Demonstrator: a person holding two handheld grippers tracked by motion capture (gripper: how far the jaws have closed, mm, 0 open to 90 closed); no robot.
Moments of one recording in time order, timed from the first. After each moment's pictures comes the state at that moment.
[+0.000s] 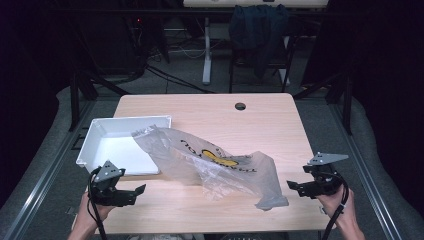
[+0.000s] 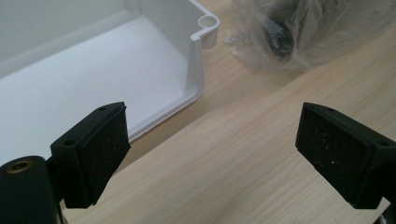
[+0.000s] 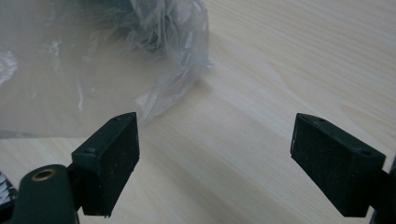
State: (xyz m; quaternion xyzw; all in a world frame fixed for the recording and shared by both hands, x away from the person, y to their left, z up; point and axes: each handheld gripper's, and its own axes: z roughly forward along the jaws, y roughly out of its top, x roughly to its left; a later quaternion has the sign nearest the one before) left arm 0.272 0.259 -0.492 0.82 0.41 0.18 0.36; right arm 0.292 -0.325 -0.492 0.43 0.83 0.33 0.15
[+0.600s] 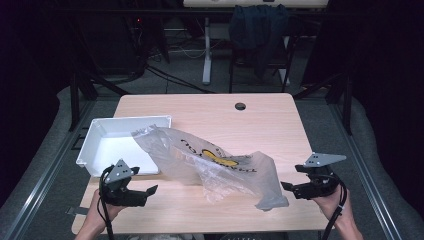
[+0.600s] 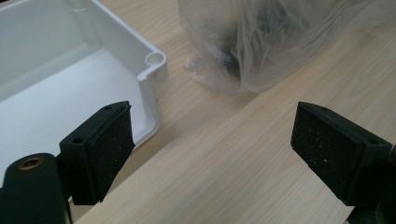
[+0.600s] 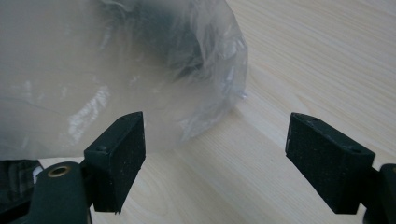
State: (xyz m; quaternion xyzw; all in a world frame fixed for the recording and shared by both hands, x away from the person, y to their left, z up) left arm 0.271 0.229 -0.480 0.83 0.36 0.17 0.39; right arm 0.283 -0.307 -0.473 0.38 0.84 0.36 0.14
